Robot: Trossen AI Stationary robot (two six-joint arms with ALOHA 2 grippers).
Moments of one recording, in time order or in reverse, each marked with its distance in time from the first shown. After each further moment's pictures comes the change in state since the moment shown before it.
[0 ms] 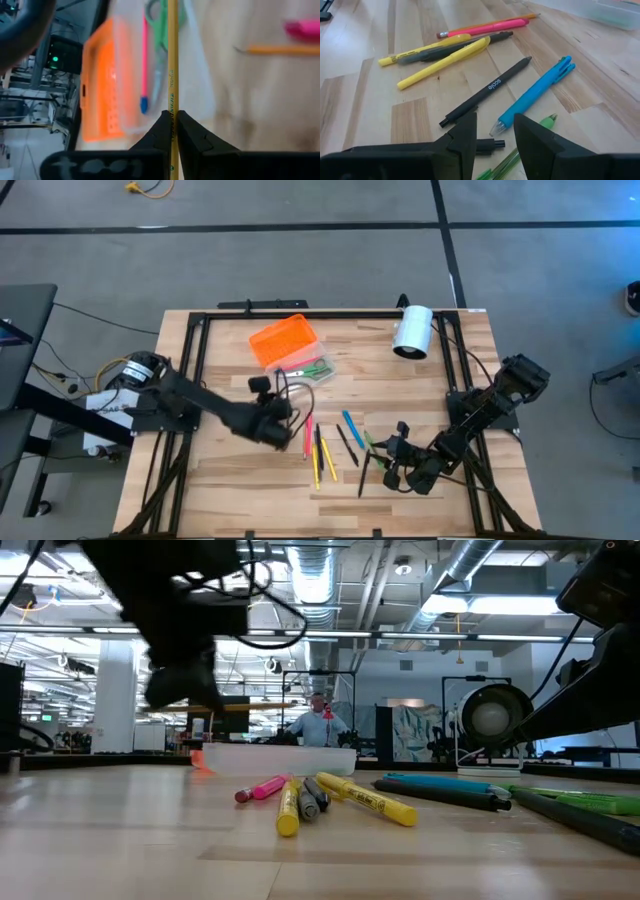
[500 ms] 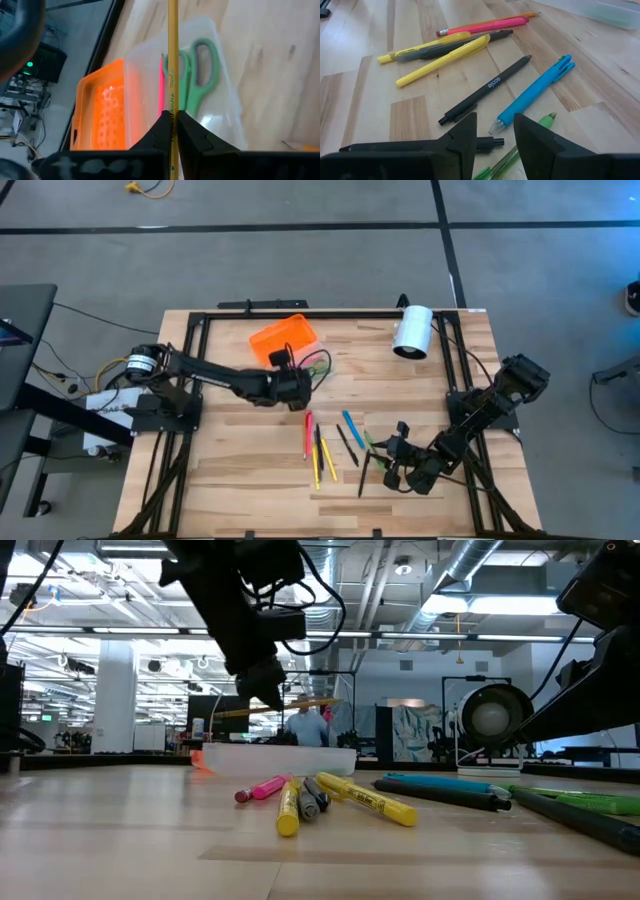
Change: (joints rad) left arm 0.287 0.000 0.036 0.392 0.162 0.390; right arm 0.000 0.000 0.000 -0.008 -0.005 -0.002
